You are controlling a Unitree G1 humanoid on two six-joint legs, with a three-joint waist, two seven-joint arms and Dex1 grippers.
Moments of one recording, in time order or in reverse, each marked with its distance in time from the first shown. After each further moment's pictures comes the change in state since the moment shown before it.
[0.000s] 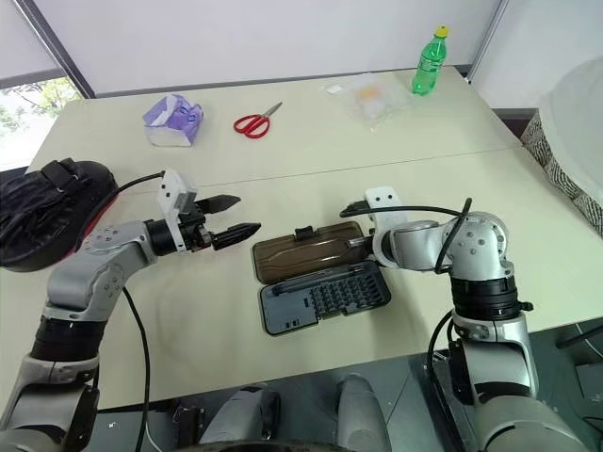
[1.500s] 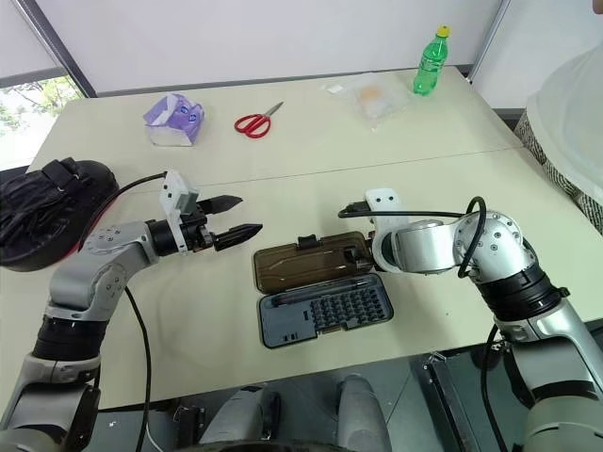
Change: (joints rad) left arm -0.002 -0.003 -0.005 0.009 -0.017 -0.001 -0.011; right arm -0.057 -0.318 0.350 -0.090 0.394 -0.386 -0.093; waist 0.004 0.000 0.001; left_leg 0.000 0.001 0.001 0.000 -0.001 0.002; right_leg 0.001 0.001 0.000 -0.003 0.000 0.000
